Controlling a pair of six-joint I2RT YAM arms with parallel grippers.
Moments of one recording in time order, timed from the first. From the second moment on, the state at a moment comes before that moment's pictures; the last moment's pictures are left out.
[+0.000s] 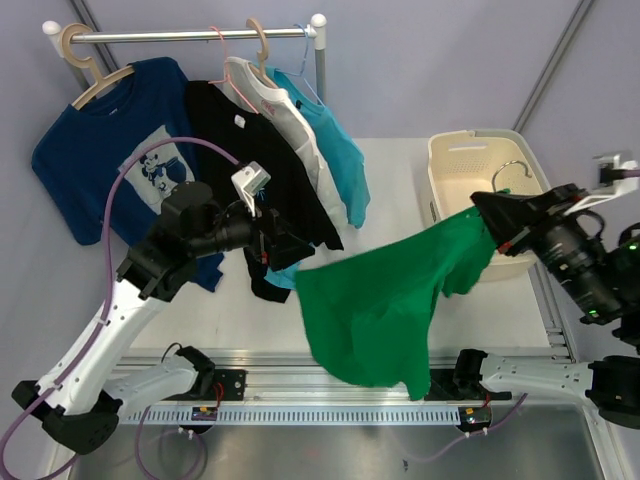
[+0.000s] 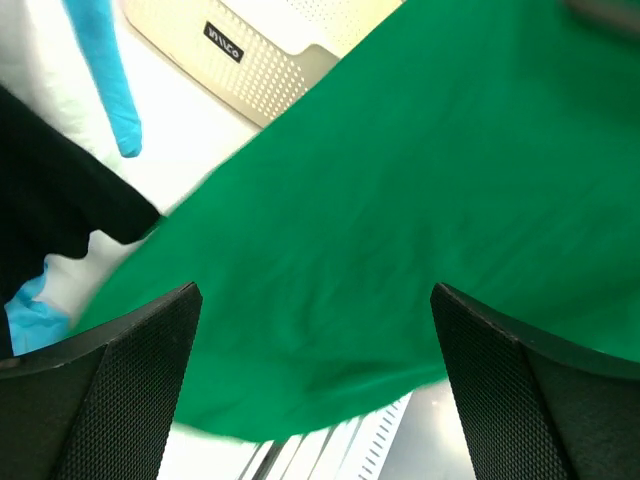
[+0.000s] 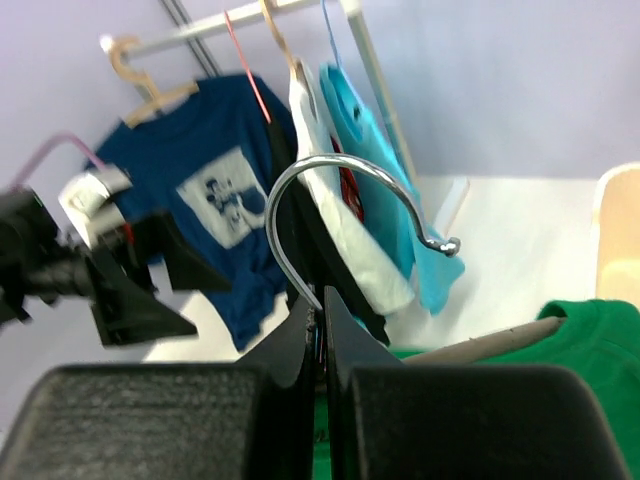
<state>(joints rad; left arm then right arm) -0.56 0.99 1.25 -0.55 0.57 -0.33 1.16 0.82 1.69 -0.81 0.66 0.35</state>
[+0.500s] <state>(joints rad) -0.68 0.72 1.22 -0.45 0.61 -0.36 1.16 1.01 1.62 -0.78 0.77 0.31</state>
